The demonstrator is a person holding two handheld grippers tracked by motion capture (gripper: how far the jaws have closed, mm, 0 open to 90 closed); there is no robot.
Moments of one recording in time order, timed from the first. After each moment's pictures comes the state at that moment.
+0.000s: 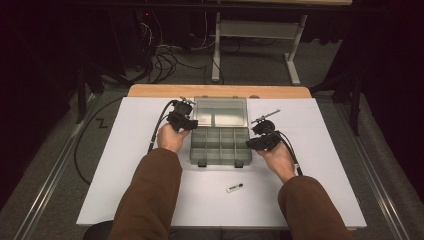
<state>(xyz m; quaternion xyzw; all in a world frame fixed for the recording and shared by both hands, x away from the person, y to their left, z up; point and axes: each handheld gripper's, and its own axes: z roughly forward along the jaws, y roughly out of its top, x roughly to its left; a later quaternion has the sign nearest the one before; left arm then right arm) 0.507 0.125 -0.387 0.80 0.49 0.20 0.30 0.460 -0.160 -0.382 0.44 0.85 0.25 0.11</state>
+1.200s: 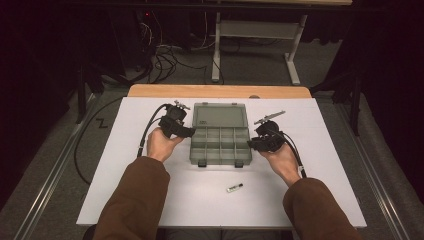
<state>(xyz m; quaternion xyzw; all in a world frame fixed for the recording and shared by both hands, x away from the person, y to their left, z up) 0.465 0.144 -0.368 0.82 0.46 0.16 0.30 0.448 -0.169 -0.372 0.42 0.86 0.28 0.13</state>
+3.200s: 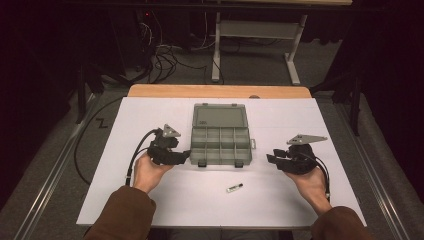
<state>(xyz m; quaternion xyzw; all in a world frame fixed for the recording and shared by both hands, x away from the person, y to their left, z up) 0.383 0.158 -0.378 0.82 0.42 0.17 0.34 0.381 -0.242 -0.378 0.40 0.82 0.38 0.15</state>
